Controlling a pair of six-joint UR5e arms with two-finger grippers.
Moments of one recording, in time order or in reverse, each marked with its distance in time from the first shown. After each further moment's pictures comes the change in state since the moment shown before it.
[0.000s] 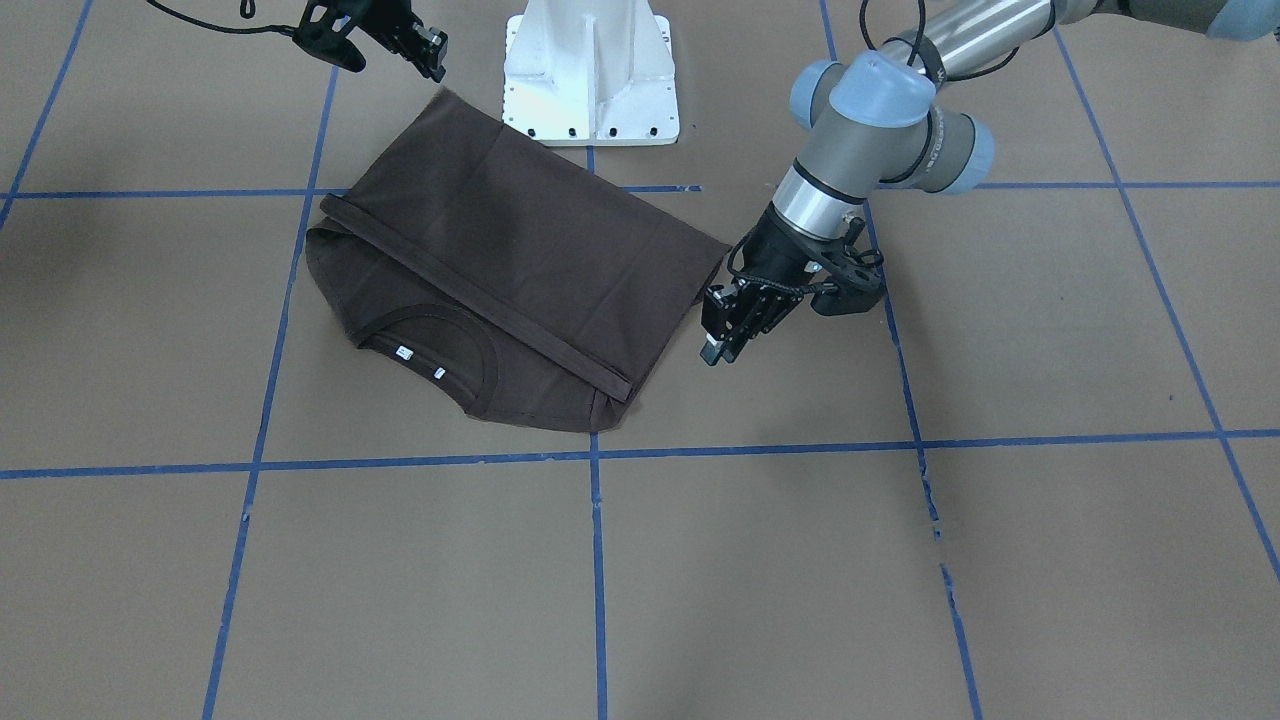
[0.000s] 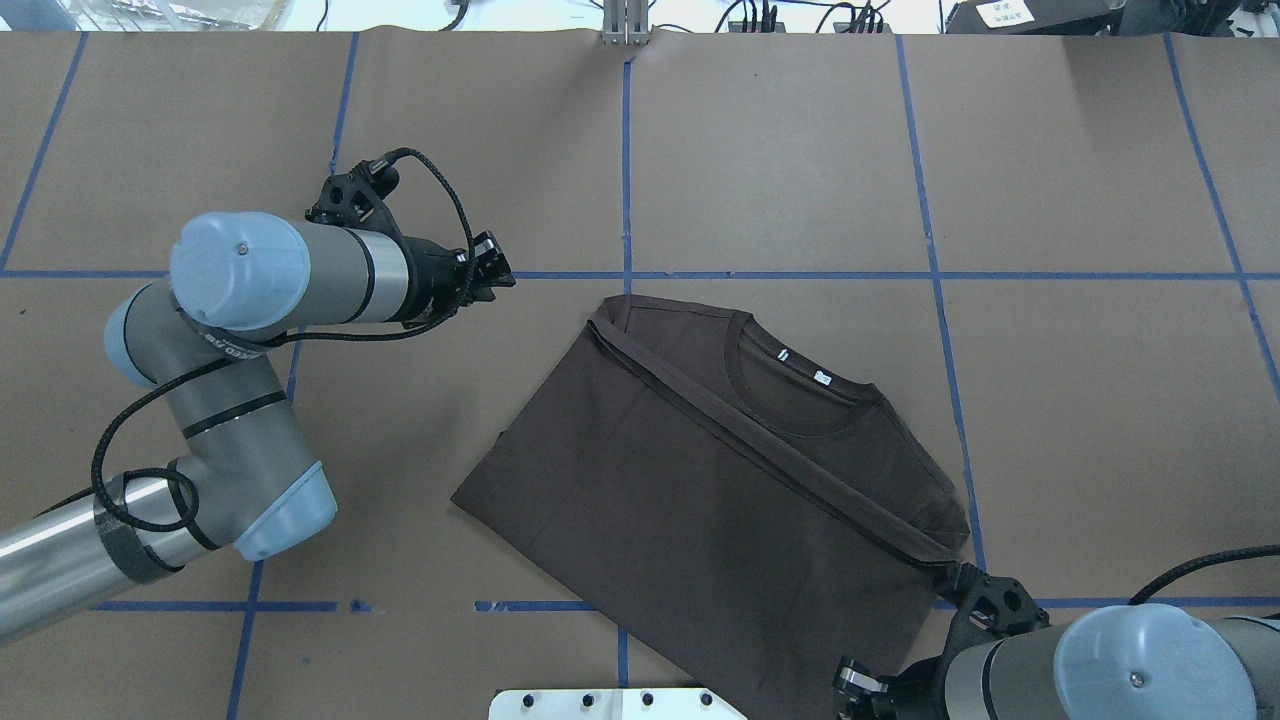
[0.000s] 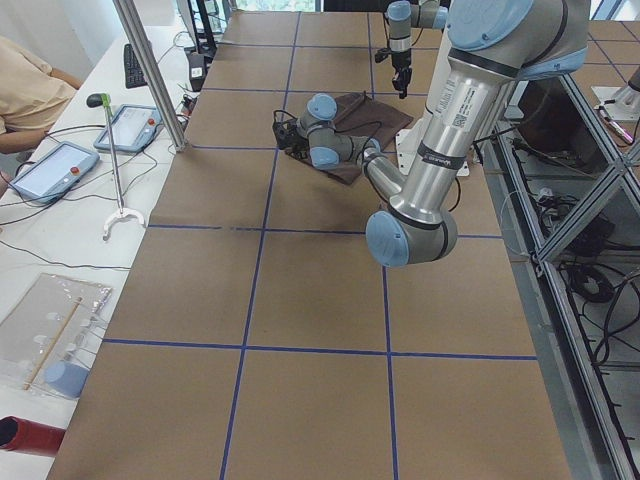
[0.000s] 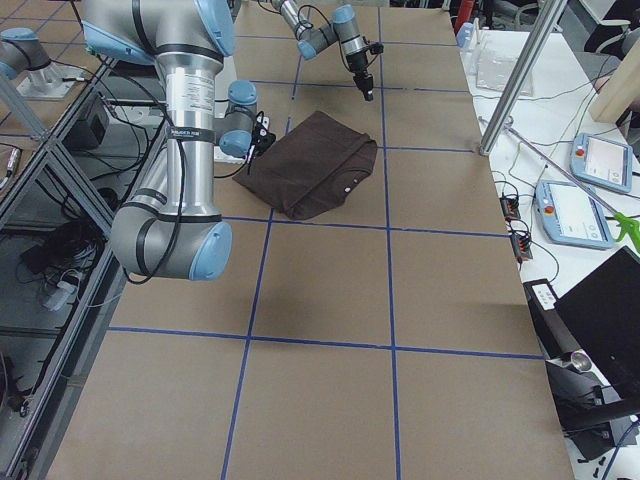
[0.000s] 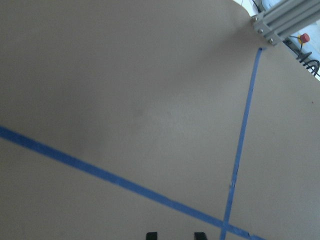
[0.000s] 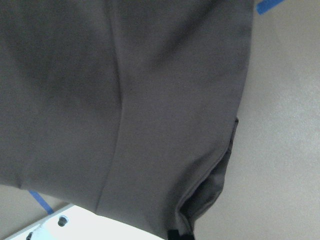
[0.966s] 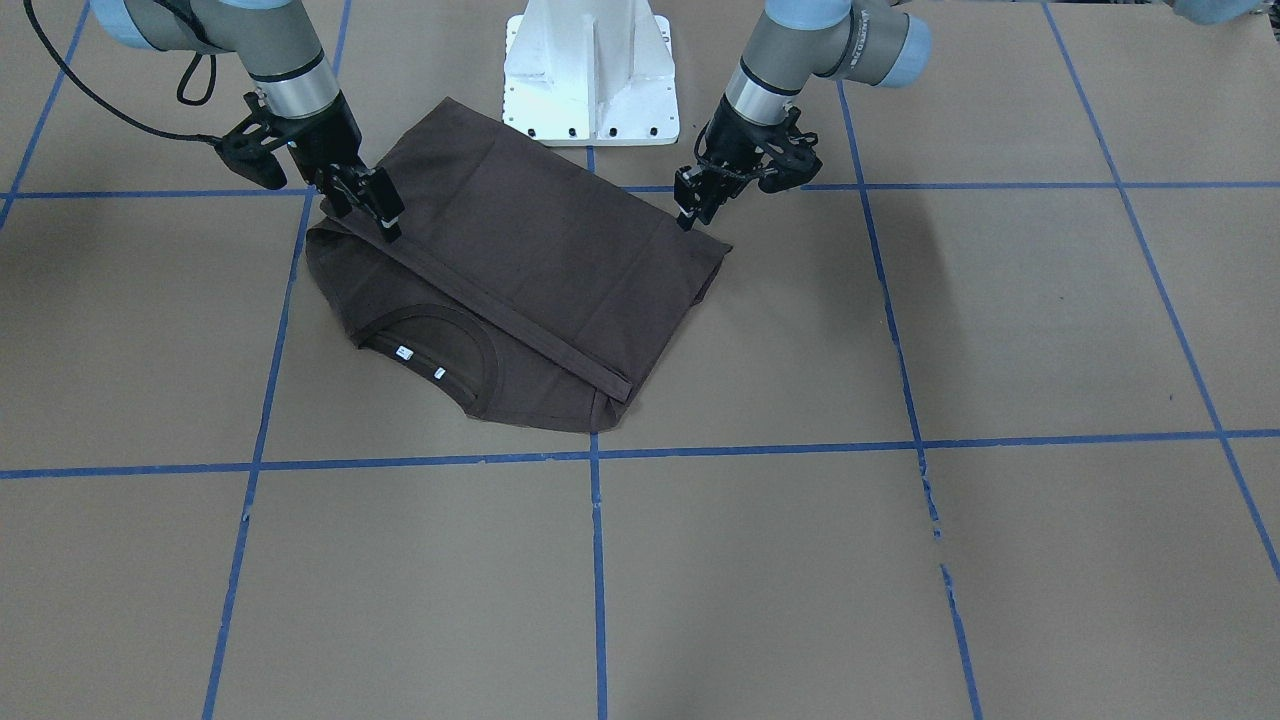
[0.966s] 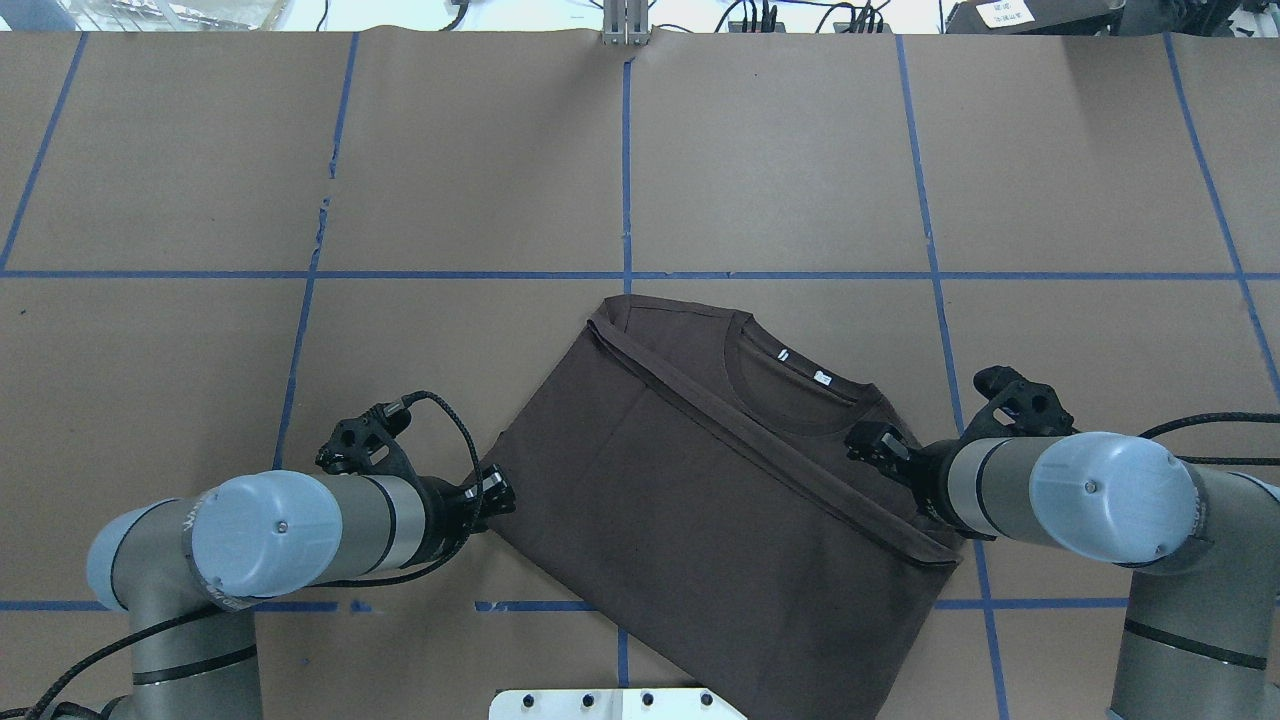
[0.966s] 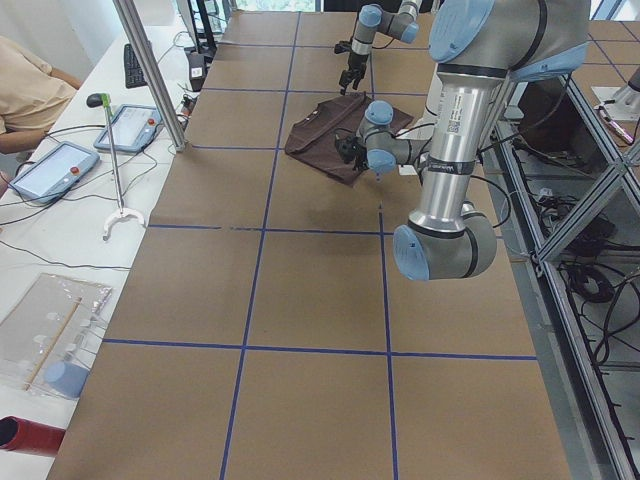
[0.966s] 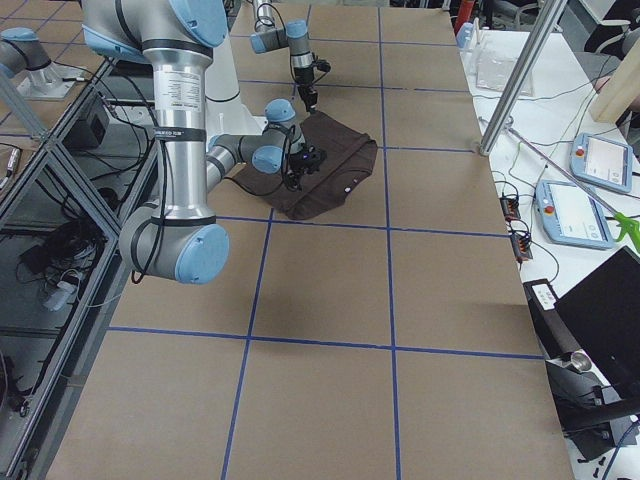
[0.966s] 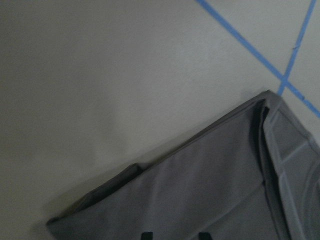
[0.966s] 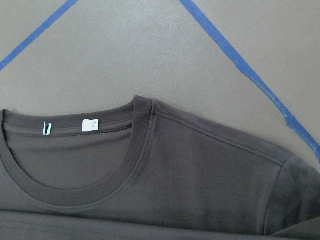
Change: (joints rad) left arm 0.321 0.171 -0.203 0.204 0.128 -0.210; right arm 0.294 0.074 -0.190 0.005 -0.158 -0.133
